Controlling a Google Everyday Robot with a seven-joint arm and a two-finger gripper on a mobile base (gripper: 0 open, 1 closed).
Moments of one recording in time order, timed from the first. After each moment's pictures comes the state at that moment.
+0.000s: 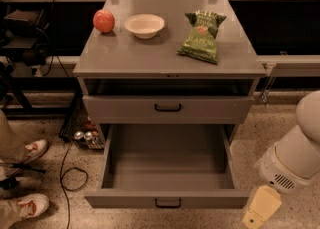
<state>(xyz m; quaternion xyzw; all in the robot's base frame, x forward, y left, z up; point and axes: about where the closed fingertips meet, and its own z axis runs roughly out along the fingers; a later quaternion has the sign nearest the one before) 0.329 -0.217 0.714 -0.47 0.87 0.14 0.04</state>
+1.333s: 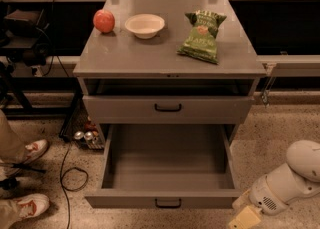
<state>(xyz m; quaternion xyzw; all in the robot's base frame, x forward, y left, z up) 0.329 -0.226 0.562 -0.40 0.87 0.28 0.05</state>
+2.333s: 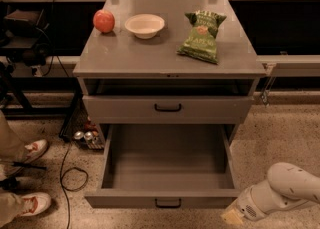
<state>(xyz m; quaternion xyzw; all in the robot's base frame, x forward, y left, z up) 0.359 -0.229 0.450 -0.36 0.90 0.24 0.08</state>
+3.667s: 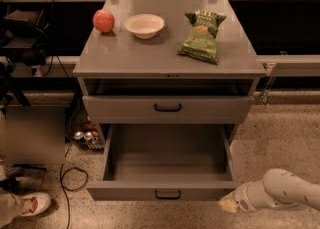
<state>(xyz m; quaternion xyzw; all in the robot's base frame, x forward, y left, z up) 0.420 -0.246 0.391 -0.32 0.91 0.20 0.16</state>
